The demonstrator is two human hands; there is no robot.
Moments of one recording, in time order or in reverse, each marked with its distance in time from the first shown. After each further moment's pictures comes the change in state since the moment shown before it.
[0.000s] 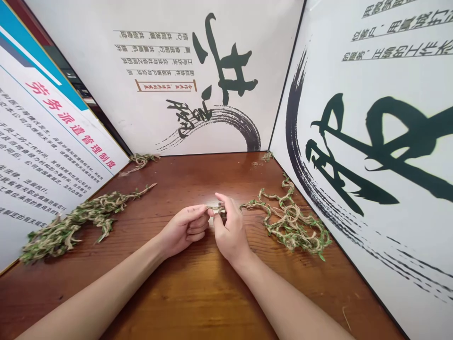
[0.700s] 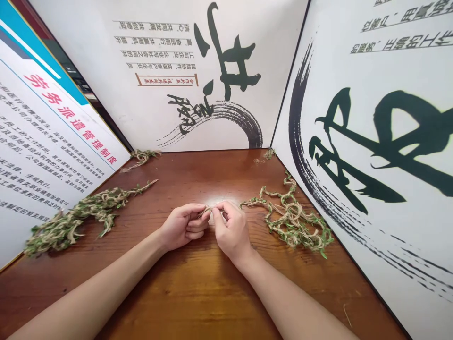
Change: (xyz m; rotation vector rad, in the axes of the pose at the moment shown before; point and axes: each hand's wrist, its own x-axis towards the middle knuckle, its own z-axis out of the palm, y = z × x) left_hand 0.001 0.003 -0.005 0.031 -0.070 -0.137; right_hand -0.002 -0.015 -0.006 -0.037 -0.050 -0.007
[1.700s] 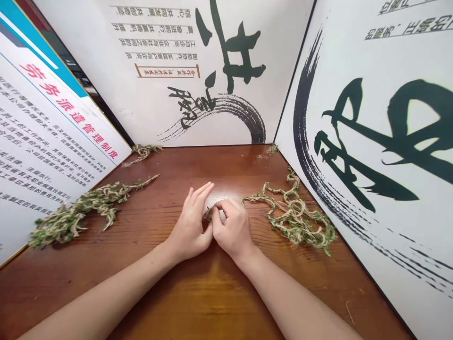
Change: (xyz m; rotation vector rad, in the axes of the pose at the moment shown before) left_hand -0.006 -0.028 0.013 1.365 0.449 0.875; right_hand -0.003 0.001 0.003 -0.194 0.008 -0.125
